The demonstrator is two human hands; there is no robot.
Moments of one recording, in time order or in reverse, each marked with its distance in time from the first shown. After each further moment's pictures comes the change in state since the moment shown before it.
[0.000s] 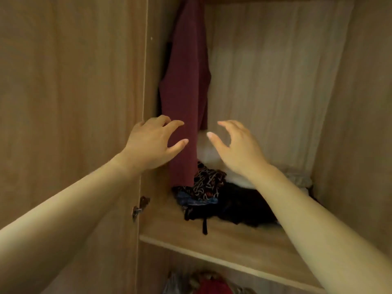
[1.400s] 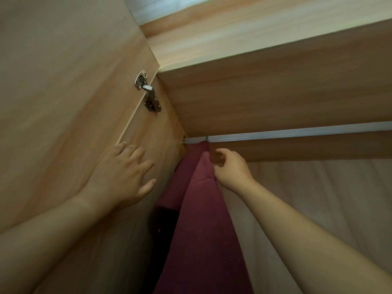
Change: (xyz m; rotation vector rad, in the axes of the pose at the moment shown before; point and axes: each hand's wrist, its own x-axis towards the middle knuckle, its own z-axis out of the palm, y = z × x) left_hand 0.395 -0.164 -0.025 0.712 0.588 -0.105; right_hand 0.517 0.062 -0.024 0.204 0.449 -0.279
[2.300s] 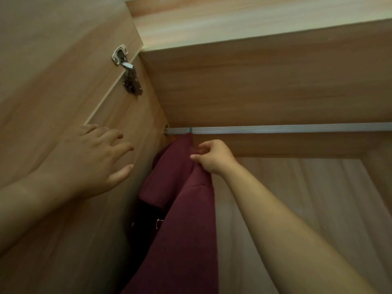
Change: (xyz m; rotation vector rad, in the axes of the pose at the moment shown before) left_hand 0.002 -0.003 0.005 -0.069 0.028 0.020; right_hand 0.022 0.007 0.000 0.094 -0.121 0.151
